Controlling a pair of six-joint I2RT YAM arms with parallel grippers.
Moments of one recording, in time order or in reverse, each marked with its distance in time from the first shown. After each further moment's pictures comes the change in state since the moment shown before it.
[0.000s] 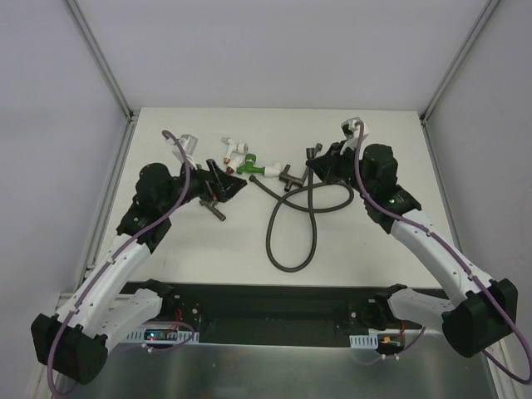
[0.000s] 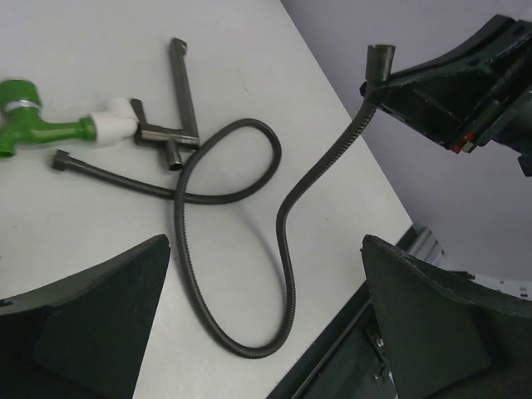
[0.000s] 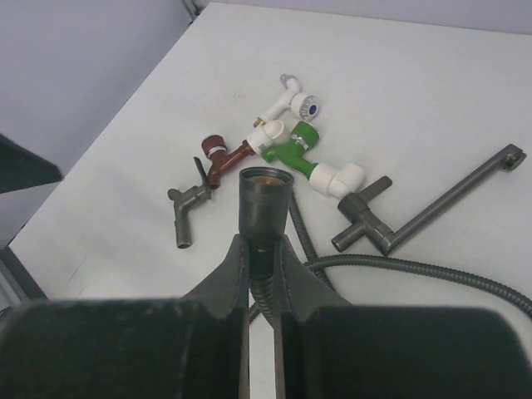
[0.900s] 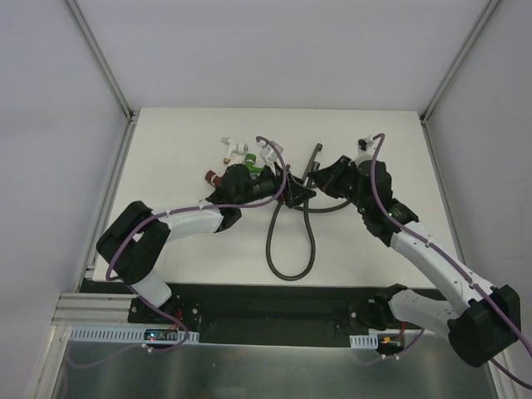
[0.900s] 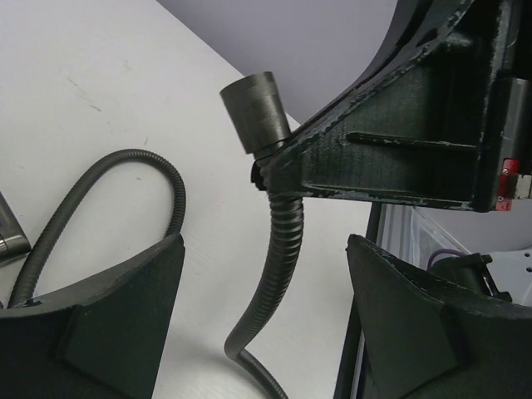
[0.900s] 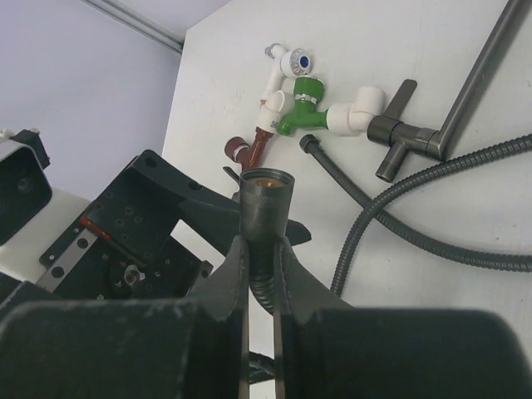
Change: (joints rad) left arm -0.410 0.761 0.054 0.888 -0.002 -0.015; right arm 0.058 -0.103 -0.161 -0.005 0.185 0.501
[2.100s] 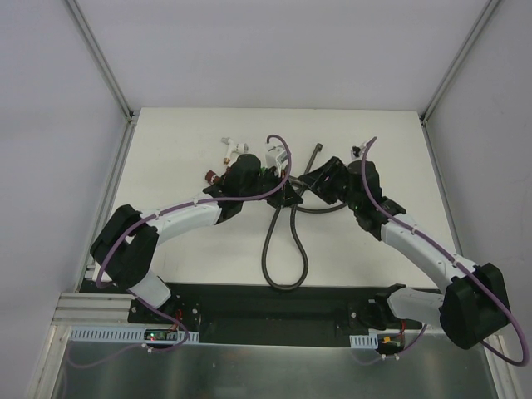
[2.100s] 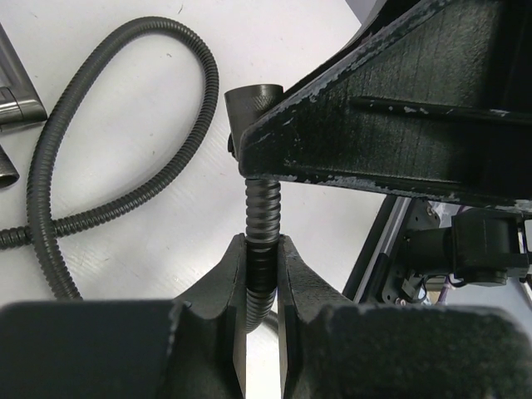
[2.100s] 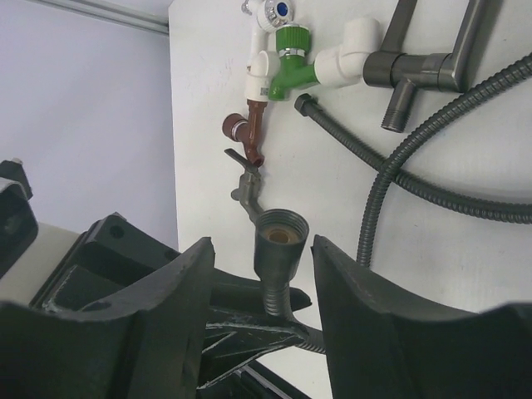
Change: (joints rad) left arm -0.012 -0.039 0.135 -0.553 -0.002 0.080; right arm -0.025 0.129 -0.037 0.037 -0.063 0.232
